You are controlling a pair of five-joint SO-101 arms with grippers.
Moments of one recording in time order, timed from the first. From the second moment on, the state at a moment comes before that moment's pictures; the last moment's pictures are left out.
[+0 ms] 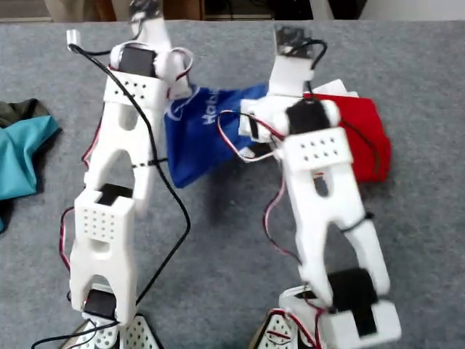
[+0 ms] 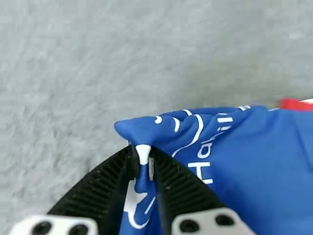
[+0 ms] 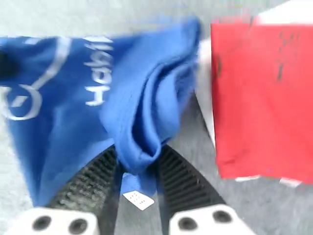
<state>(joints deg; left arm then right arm) 9.2 37.3 -64.4 91.3 12.0 -16.5 -13.4 5.2 71.3 -23.1</state>
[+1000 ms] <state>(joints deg) 27.4 49.8 -73.1 69.6 18.2 16.5 -27.2 10.8 69.0 -12.1</state>
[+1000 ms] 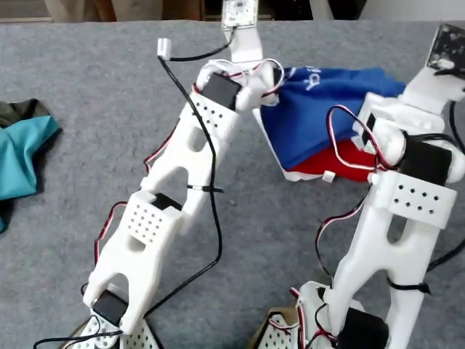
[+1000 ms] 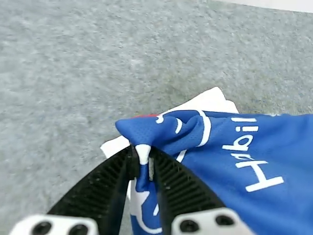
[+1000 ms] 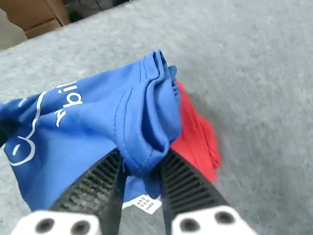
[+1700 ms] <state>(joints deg) 28.3 50.7 -73.1 71.6 18.1 18.1 -27.5 14.4 68.6 -19.3</state>
